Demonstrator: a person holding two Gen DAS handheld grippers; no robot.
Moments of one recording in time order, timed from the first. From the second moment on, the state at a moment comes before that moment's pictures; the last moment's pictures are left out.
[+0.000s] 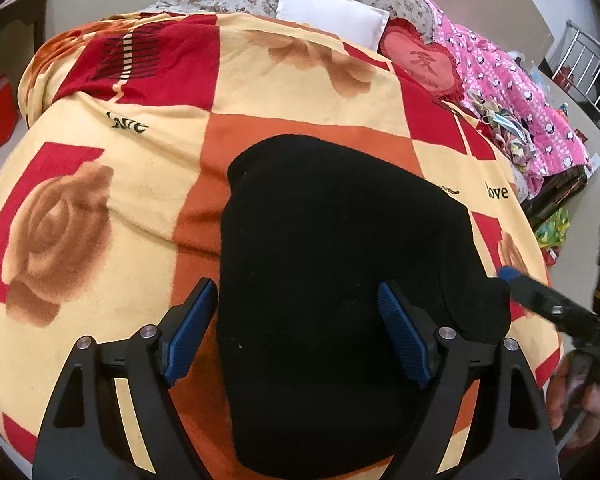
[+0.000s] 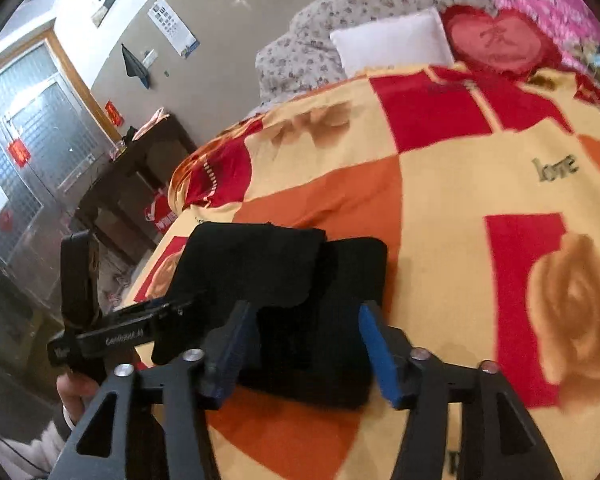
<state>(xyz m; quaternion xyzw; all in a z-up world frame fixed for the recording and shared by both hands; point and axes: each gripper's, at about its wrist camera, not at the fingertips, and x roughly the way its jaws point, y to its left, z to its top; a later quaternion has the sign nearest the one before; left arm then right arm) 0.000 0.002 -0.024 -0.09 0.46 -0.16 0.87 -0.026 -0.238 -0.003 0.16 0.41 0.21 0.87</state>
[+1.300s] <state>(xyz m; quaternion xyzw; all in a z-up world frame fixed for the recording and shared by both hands) 0.048 -0.022 -0.020 -0.07 0.47 -0.11 0.87 0.030 -0.209 -0.014 0.07 0.40 0.16 0.90</state>
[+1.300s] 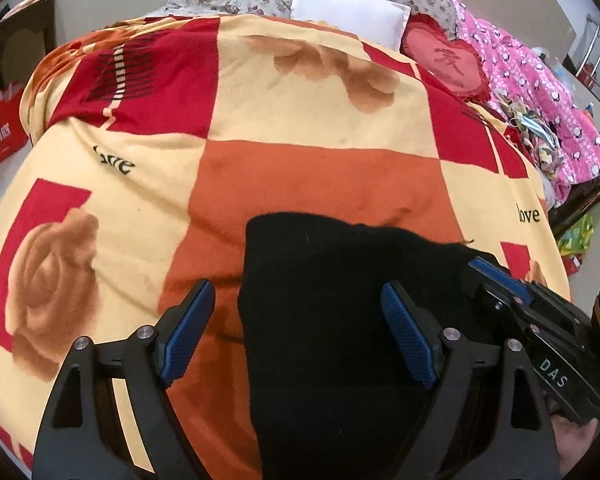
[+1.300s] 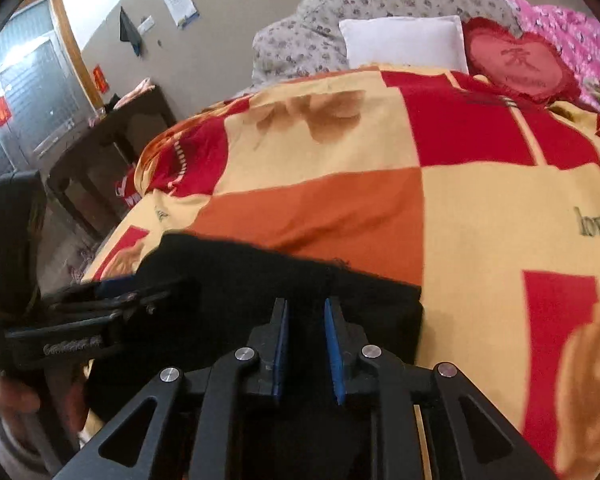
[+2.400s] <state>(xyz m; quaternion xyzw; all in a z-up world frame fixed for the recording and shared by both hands) 0.004 -0.017 -0.002 -0.06 0.46 -0.12 0.88 -0.052 -0.223 0.013 0.04 0.41 0.15 0.90</state>
